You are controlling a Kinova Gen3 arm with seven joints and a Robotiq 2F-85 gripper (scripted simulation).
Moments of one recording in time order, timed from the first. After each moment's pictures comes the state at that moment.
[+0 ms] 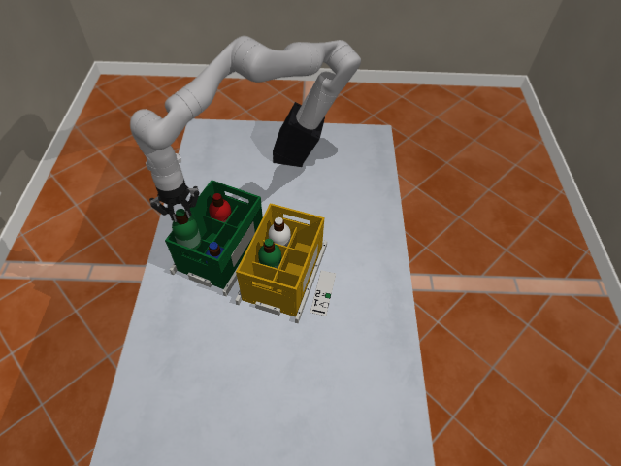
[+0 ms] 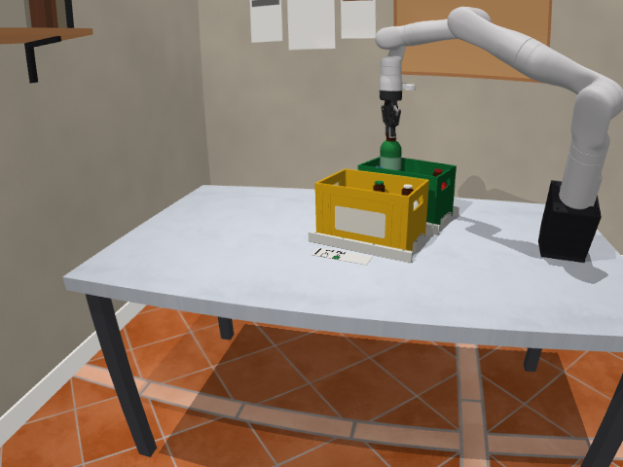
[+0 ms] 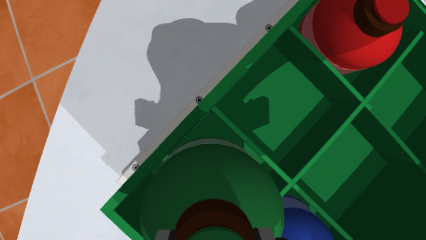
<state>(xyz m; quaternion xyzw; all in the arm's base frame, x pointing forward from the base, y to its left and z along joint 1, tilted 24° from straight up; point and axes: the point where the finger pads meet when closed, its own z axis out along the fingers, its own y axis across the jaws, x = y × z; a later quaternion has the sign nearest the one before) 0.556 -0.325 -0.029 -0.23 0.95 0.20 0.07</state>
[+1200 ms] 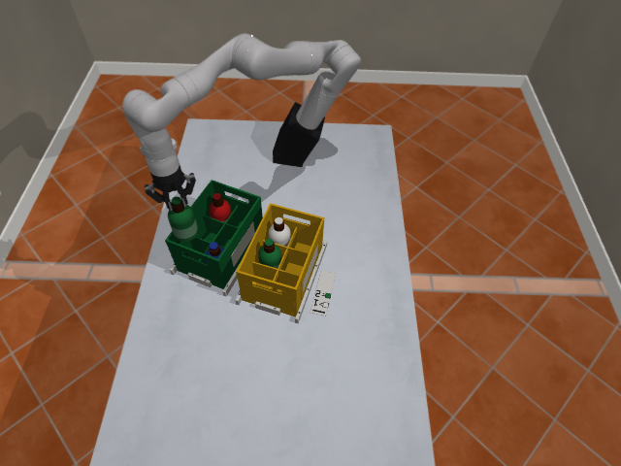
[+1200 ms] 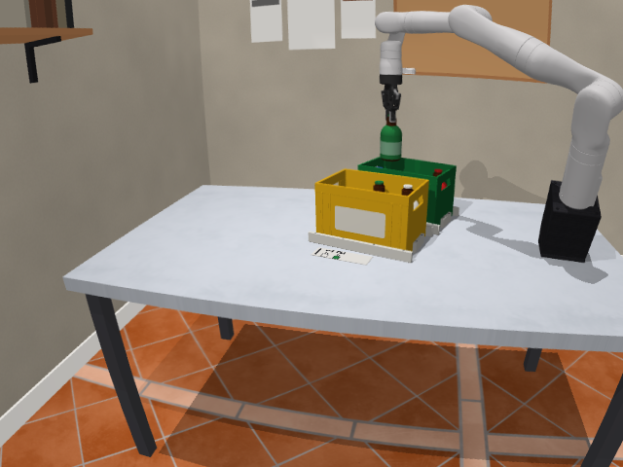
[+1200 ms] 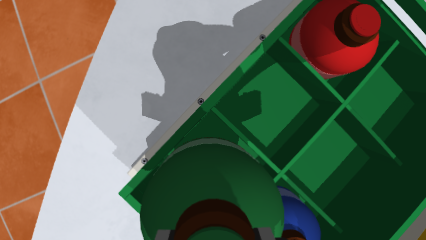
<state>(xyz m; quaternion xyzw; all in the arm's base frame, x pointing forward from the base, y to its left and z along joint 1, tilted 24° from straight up) 0.555 -0.346 0.020 -0.23 0.95 0.20 0.07</state>
